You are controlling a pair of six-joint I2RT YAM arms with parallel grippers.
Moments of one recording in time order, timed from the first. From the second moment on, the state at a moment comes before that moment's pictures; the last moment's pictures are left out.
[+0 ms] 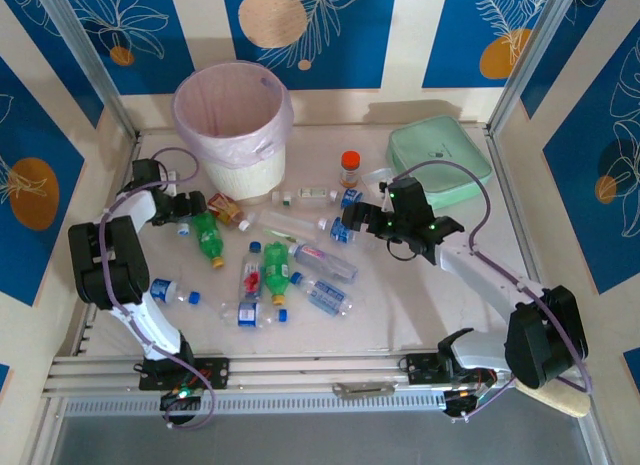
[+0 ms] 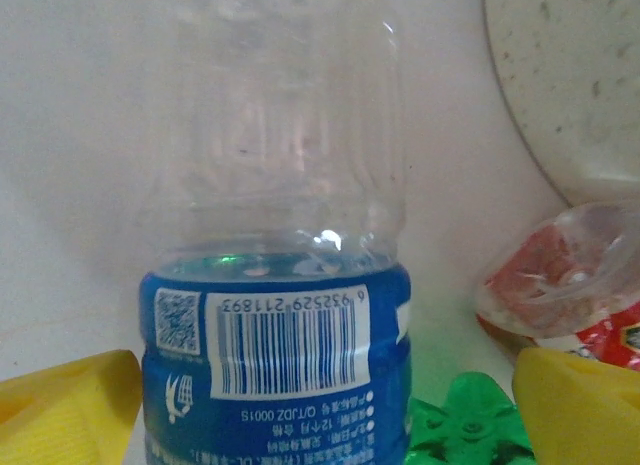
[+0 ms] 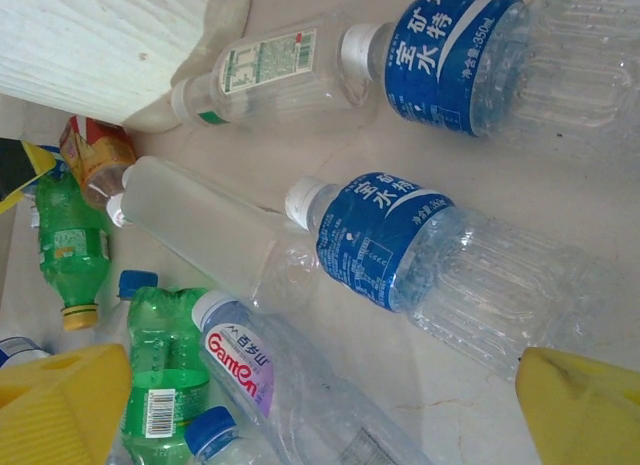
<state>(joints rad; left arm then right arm) 0.20 1.78 1.15 -0.45 0.19 -0.05 0.46 1.27 0.86 -0.34 -0.21 0.64</state>
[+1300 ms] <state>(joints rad) 0.21 1.70 1.18 -0.43 0.08 -0.10 0.54 1.27 0.93 -0.39 -0.19 0.66</state>
